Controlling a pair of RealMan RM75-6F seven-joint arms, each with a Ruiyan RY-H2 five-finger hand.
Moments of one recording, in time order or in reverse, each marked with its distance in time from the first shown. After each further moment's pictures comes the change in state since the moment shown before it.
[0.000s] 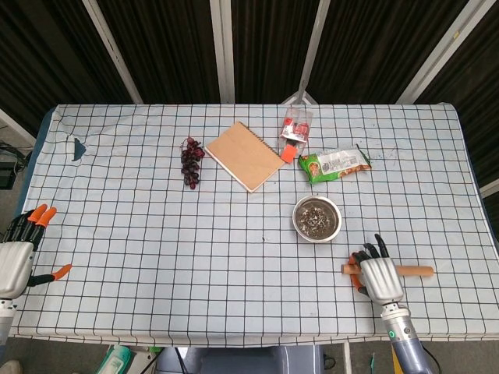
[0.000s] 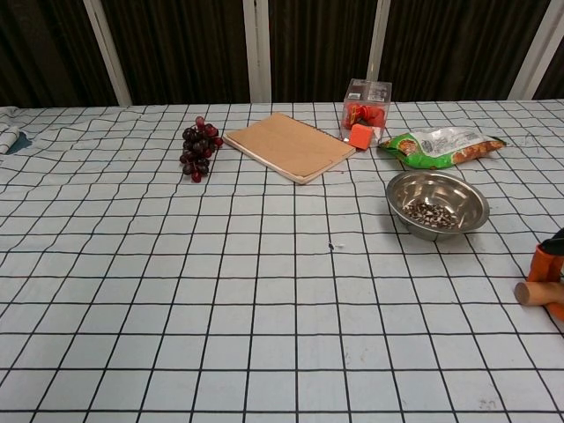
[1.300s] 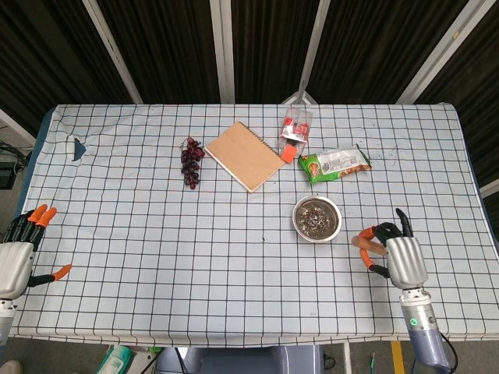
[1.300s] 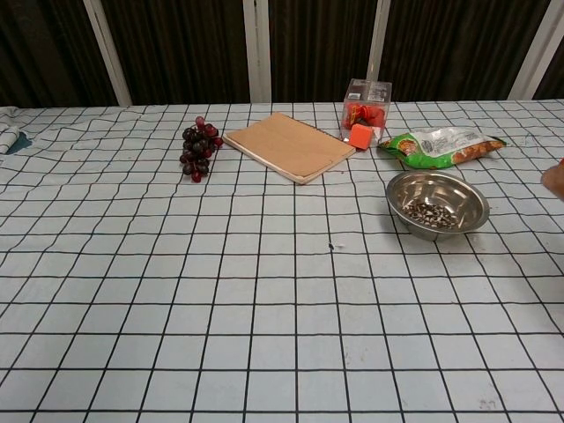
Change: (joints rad) left arm 0.001 -0.002 0.001 -0.001 0.000 0.003 0.001; right arm 0.020 0.155 0.114 -0.194 -0.005 0.134 0.268
